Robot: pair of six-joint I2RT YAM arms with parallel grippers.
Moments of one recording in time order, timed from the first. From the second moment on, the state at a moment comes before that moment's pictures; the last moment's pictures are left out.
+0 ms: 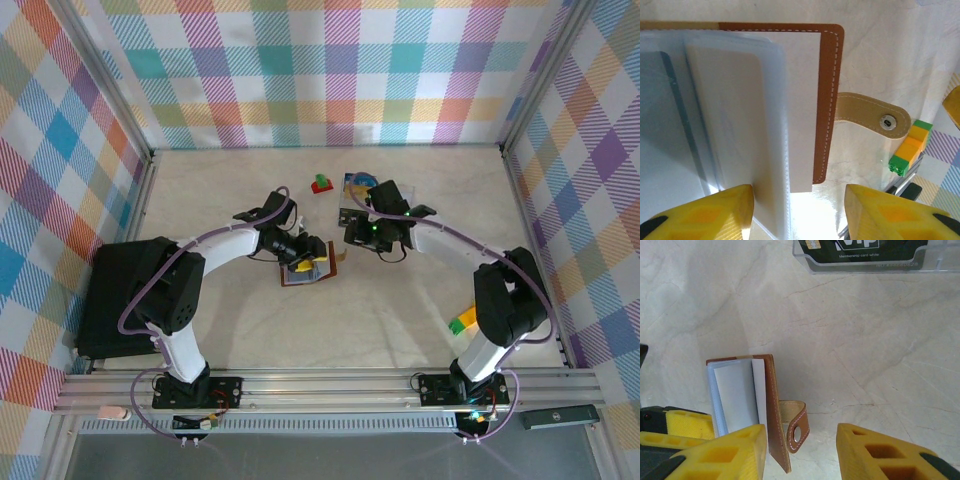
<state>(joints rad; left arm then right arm) -0.49 1.79 1.16 -0.46 0.60 -0.74 0.52 1.65 1.17 -0.50 -0.23 0.68</state>
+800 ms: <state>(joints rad) -0.48 1.75 1.14 -0.44 0.52 -0.76 0.54 1.70 1.20 -0.46 -0.33 0.66</state>
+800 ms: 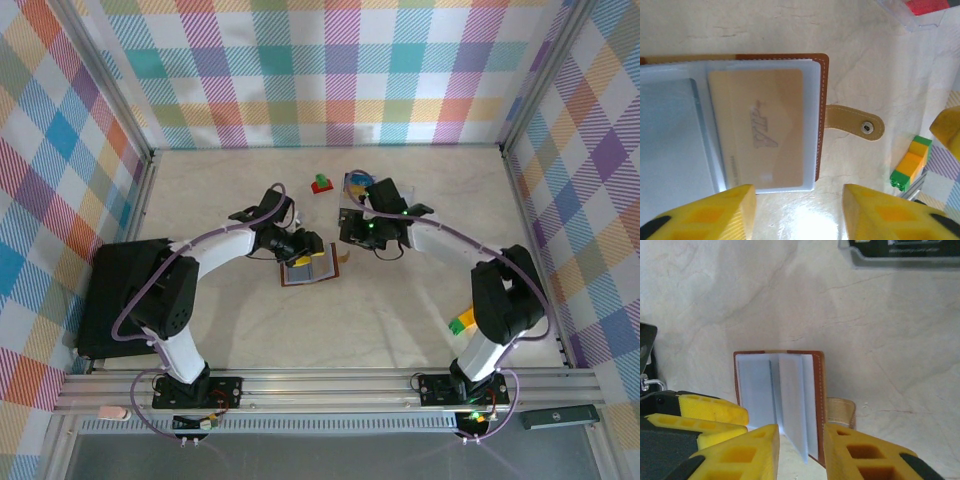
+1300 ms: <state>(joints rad) -0.47 1.84 1.12 -0.39 0.48 -0.84 0.61 1.90 1.32 -0.51 -0.38 0.65</state>
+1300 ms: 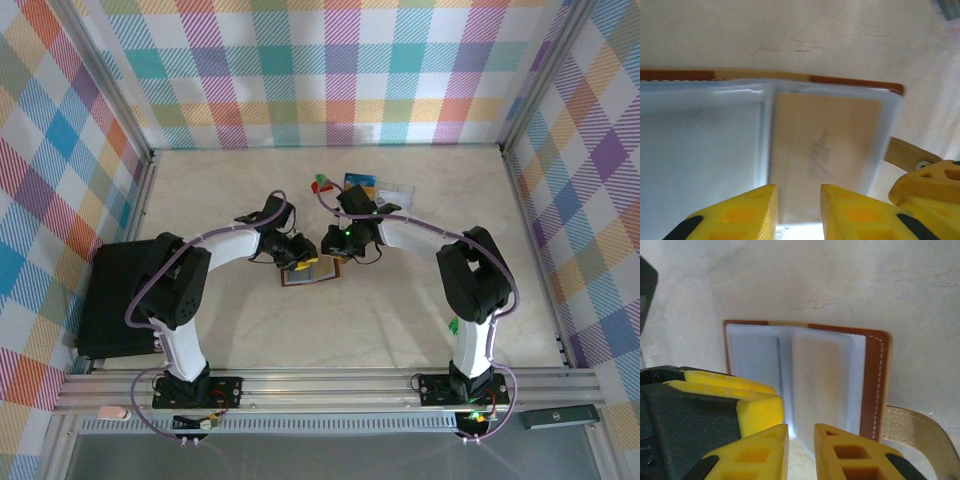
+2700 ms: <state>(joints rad) -0.45 1.85 1.09 -0.41 0.45 -0.80 0.61 1.92 1.33 -0.58 -0.42 0.66</state>
